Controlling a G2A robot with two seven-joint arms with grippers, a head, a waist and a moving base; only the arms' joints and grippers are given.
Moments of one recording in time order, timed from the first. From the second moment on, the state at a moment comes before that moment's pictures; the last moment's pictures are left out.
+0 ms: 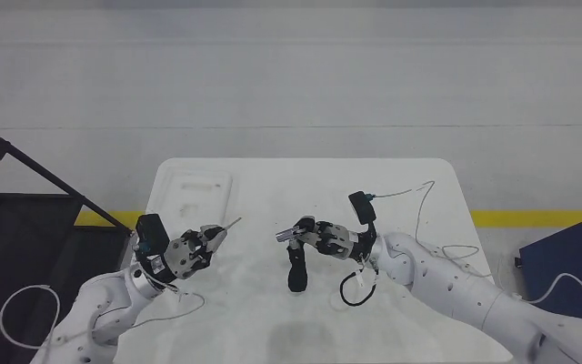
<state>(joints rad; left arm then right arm) 1.72 -0.94 -1.58 -1.87 1.03 -0.80 0.21 -0.63 -1.00 0.17 -1.25 -0.35 -1.01 -0.48</state>
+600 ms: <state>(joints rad) 1.66 -0.94 -1.48 -1.84 1.58 -0.86 0.61 -0.70 -1.02 0.24 -1.30 -0.27 -1.01 -0.35</state>
